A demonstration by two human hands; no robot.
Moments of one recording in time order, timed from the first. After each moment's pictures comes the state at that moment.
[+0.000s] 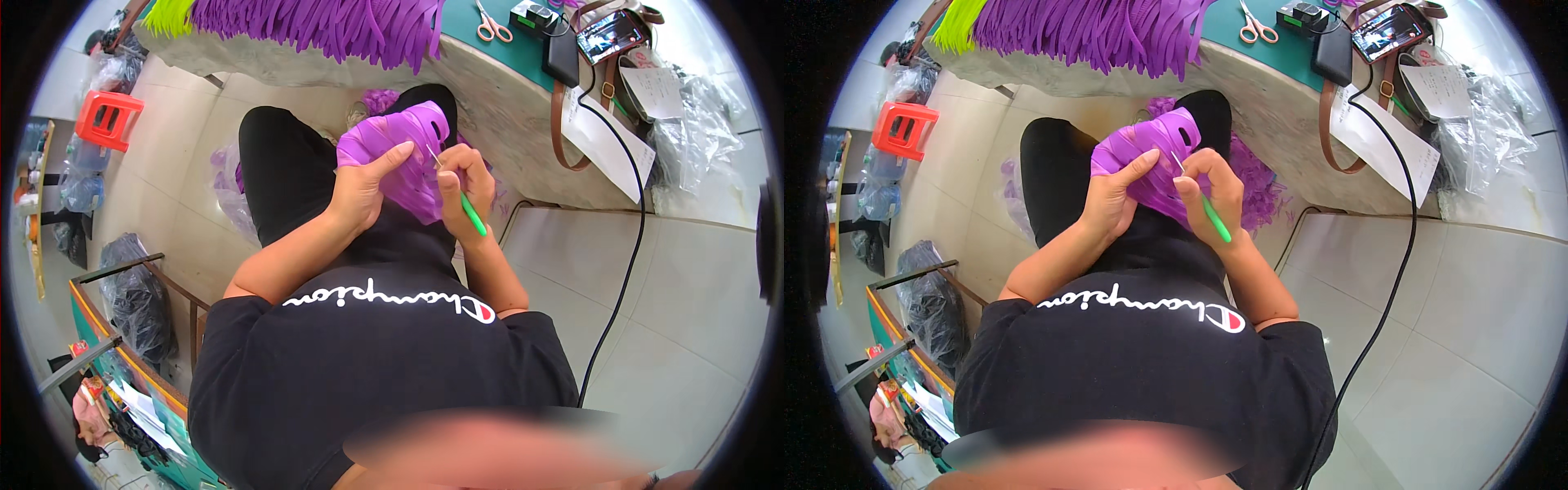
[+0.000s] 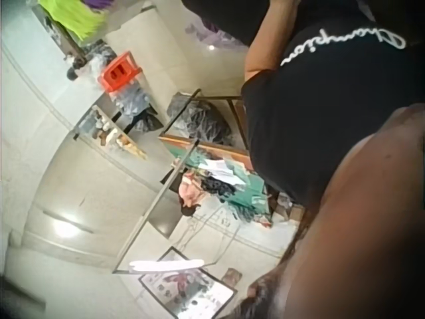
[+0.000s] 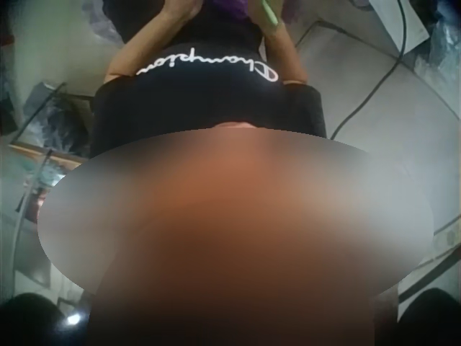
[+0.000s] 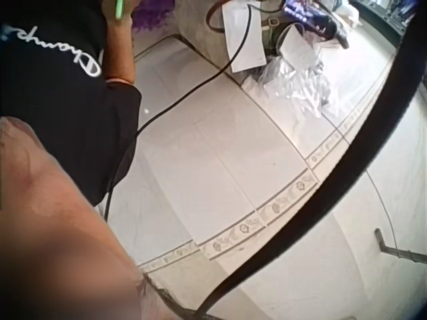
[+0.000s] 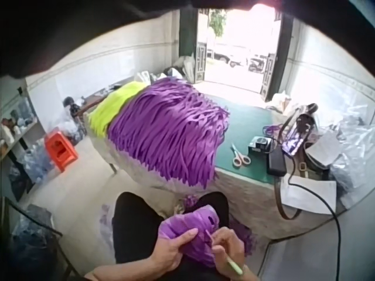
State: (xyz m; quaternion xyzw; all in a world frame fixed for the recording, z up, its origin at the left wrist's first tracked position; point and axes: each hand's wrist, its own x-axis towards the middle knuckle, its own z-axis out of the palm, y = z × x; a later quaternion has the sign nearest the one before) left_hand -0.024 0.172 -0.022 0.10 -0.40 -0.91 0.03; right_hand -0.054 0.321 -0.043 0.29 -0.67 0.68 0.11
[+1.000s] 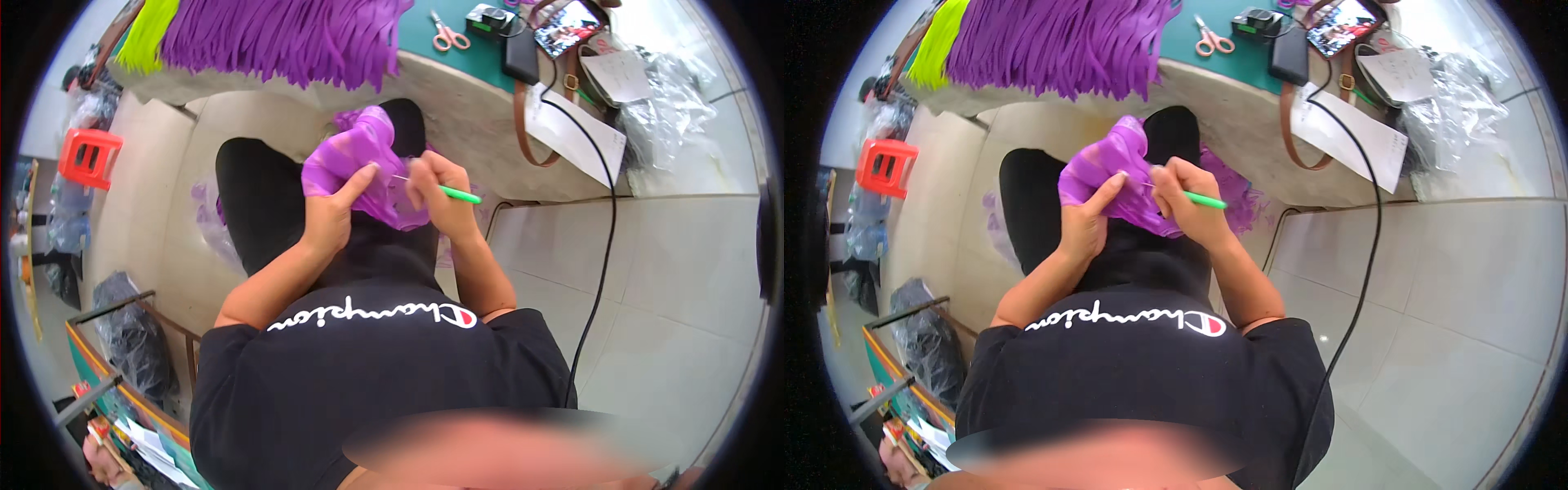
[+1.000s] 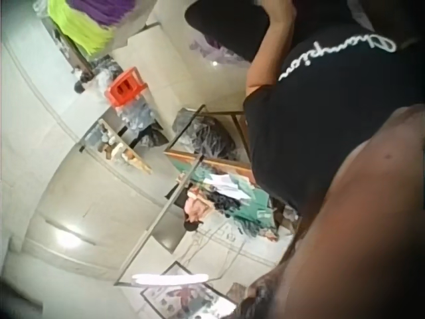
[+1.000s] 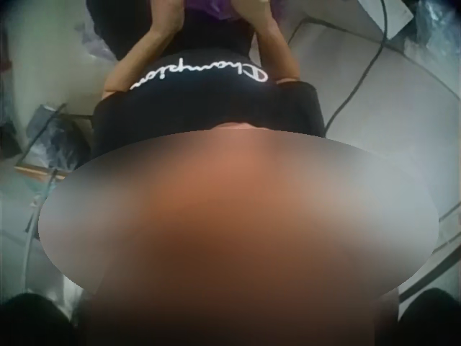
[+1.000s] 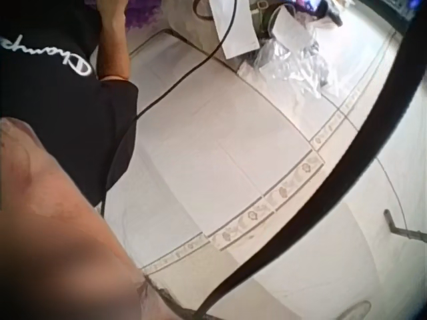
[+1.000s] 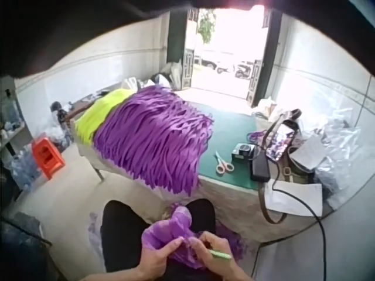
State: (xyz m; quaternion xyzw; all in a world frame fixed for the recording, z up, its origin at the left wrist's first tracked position) left_hand -0.026 0.169 -0.032 0.05 -0.49 -0.86 0.10; right_hand -0.064 0.334 -0.022 0.16 -0.66 0.72 -0.13
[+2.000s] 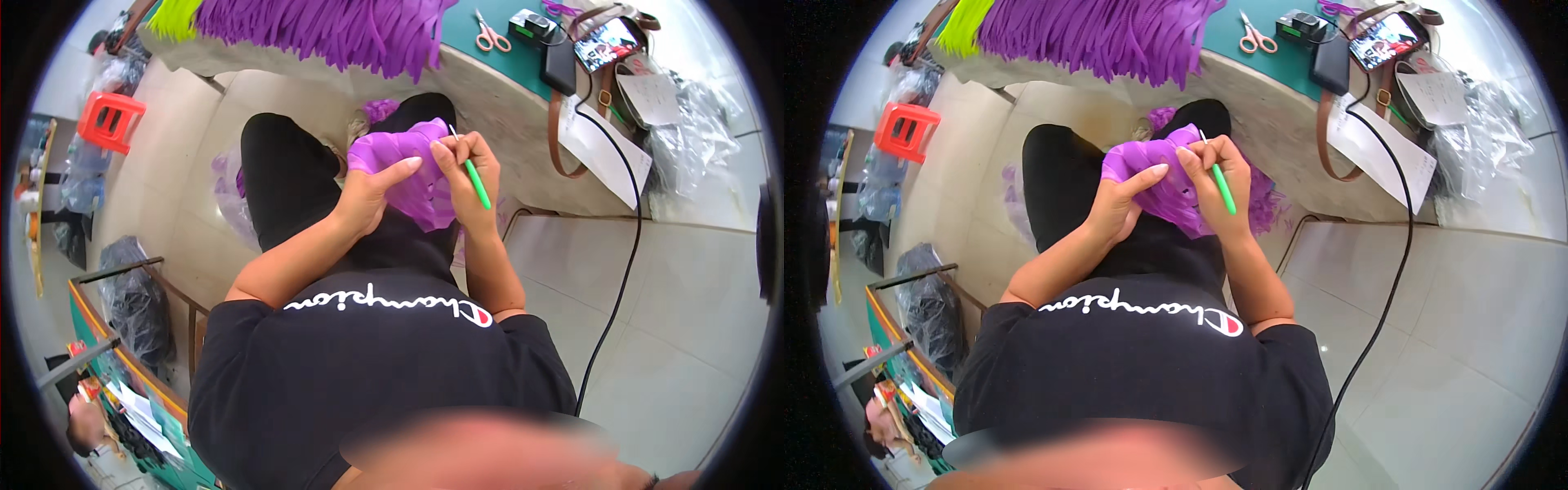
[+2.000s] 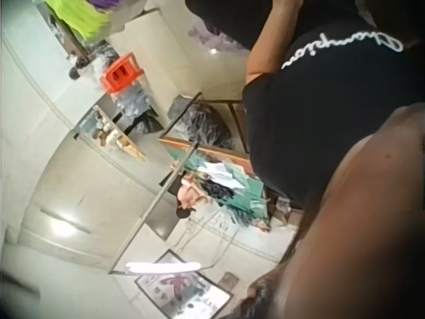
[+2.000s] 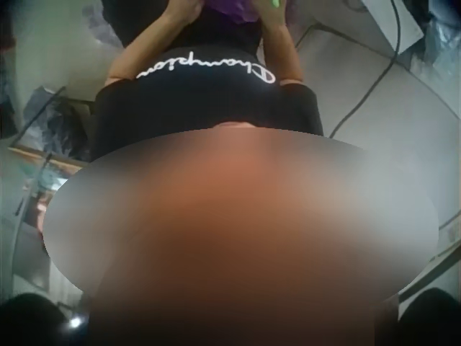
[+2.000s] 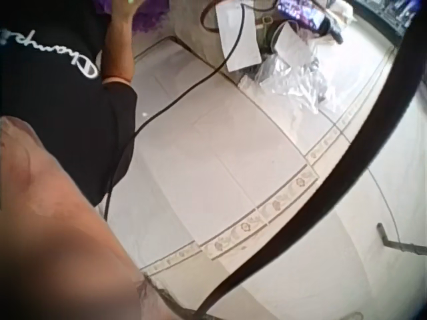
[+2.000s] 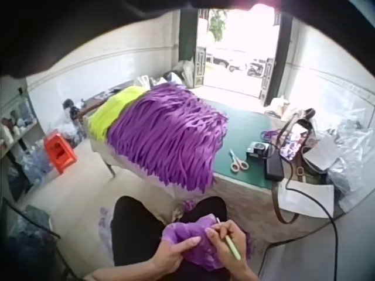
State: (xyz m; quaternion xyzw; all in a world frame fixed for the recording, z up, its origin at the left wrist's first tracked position) left_hand -0.028 0.171 -0.032 0.06 -0.43 -0.90 -0.02; right_hand -0.071 0.317 -0.026 0.11 -0.63 0.77 -0.04
